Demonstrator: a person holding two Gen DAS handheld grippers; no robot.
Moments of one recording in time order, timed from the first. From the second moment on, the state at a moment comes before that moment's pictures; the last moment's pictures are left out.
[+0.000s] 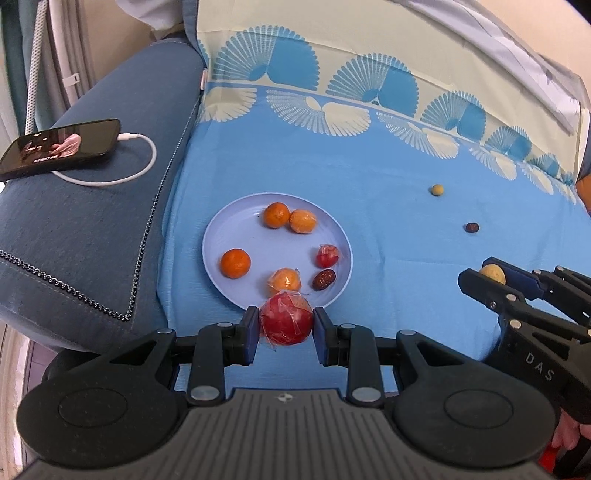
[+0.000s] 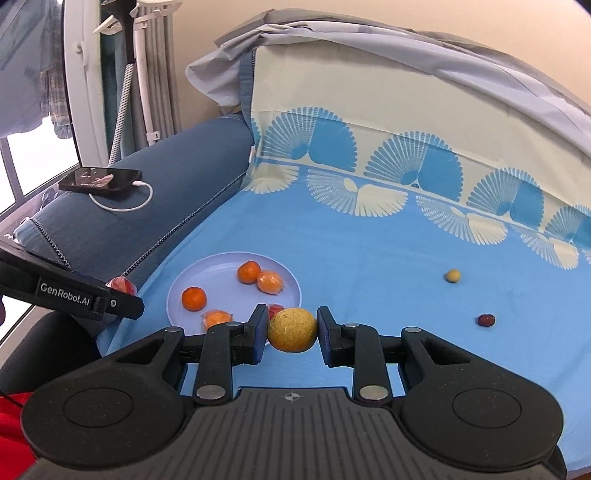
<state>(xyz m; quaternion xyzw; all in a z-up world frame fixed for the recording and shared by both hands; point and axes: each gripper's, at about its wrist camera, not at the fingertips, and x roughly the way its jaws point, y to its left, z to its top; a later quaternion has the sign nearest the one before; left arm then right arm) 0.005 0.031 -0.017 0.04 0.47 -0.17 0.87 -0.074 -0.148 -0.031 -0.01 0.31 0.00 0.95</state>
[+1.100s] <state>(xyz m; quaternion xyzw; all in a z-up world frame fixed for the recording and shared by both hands) 0.032 0.043 -0.026 0.01 0.47 -0.16 0.87 -0.059 -0.143 -0.044 -0.03 0.34 0.02 0.94</state>
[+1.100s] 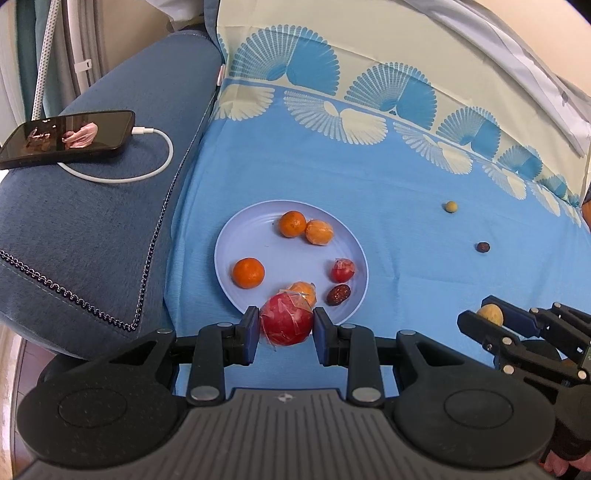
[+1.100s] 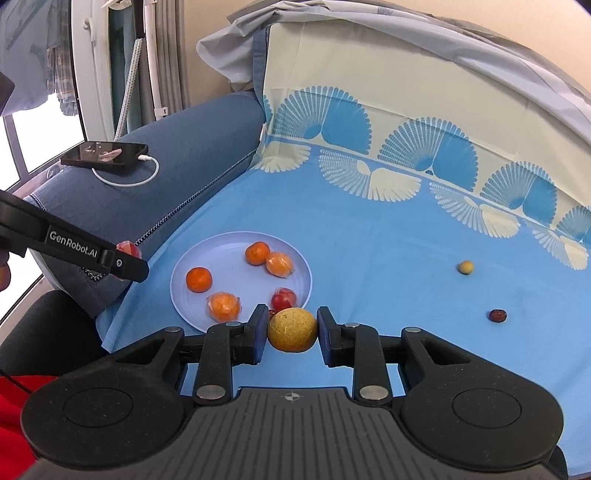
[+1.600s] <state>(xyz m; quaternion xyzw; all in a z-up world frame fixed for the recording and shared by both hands) 0.070 0.039 -0.039 -0.01 0.48 -0.15 0.86 -0.023 -0.134 -0.060 -0.04 0.36 0.03 0.93</state>
